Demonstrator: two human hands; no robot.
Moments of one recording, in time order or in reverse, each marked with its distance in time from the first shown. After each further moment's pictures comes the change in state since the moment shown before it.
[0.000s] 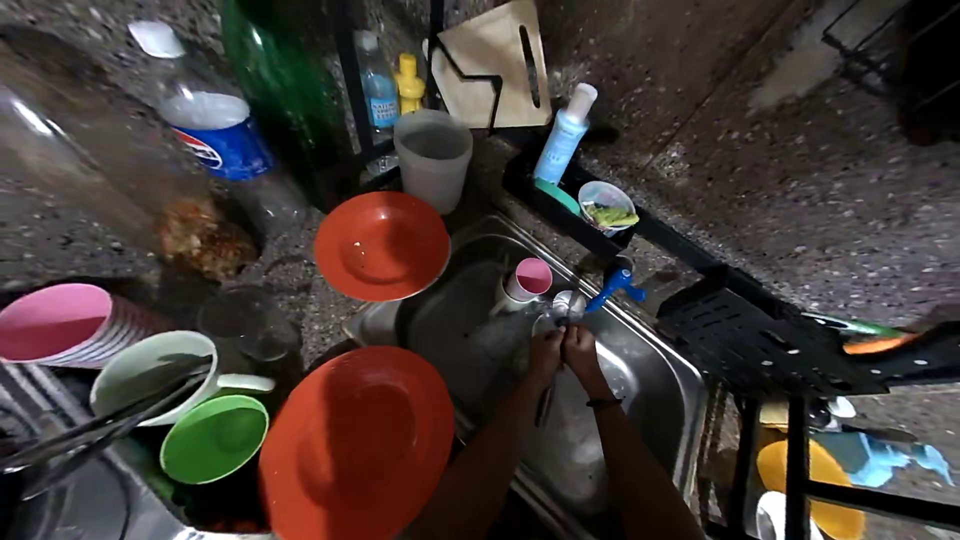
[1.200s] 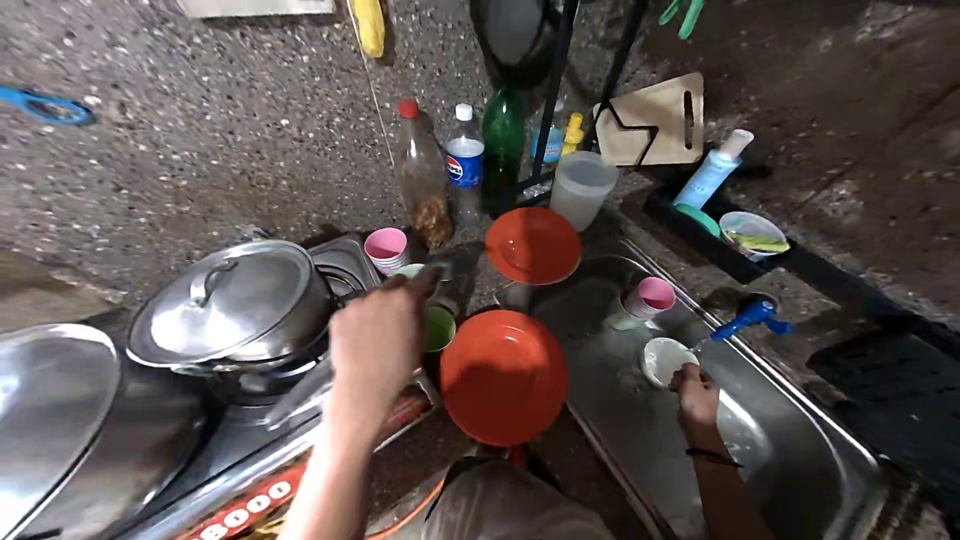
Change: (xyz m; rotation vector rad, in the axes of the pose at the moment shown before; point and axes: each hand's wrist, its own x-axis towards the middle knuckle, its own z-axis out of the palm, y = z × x) left_hand -0.358 0.096 -0.268 1.361 1.097 0.274; right_hand -0.044 -0.011 0.009 0.568 0.135 0.163
